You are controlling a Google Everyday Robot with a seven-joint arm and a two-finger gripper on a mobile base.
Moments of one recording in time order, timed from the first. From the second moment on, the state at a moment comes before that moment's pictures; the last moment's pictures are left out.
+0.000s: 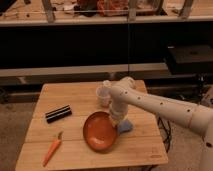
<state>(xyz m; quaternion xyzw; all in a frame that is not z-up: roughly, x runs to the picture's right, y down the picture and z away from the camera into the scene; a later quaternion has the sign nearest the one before) 0.033 0.197 0.775 -0.14 -0.38 -0.80 0.44</state>
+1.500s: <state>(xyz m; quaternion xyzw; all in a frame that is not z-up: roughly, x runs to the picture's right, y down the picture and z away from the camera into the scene) -0.126 0.154 0.841 -0.16 -0.39 -0.79 0.44</state>
